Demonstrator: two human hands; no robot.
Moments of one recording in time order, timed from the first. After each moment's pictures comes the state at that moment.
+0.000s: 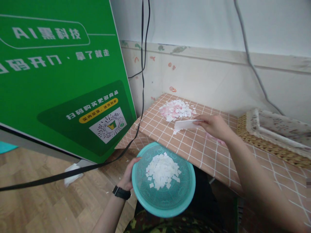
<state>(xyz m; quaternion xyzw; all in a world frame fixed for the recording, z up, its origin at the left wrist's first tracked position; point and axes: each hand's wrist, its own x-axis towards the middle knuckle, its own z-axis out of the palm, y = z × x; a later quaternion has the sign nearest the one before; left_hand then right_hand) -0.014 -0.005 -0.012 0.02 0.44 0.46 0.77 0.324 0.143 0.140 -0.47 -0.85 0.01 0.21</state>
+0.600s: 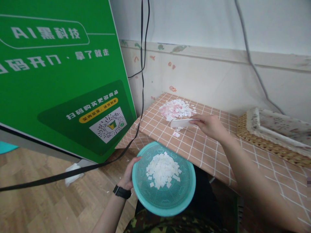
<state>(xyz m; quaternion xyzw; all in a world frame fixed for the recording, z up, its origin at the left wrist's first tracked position) -0.014 -0.005 -0.011 0.03 0.43 0.46 0.78 0.310 0.142 0.135 -0.45 -0.85 0.04 0.26</state>
